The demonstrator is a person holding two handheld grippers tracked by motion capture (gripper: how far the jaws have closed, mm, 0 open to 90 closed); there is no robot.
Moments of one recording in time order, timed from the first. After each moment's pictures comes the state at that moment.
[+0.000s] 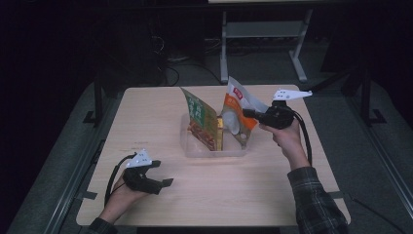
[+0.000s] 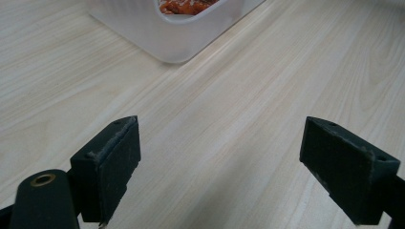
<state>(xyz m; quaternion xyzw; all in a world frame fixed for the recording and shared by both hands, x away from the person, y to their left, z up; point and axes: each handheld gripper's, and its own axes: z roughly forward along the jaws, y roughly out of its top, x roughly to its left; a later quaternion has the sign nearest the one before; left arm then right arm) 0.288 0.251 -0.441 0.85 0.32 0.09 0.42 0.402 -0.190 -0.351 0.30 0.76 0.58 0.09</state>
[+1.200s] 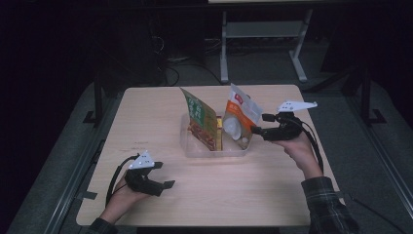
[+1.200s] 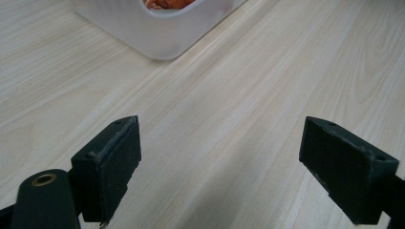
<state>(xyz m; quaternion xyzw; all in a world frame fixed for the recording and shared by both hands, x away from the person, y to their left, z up) 0.287 0.247 -0.443 0.86 0.30 0.09 0.41 0.377 -0.212 -0.371 0.35 0.78 0.50 0.13</state>
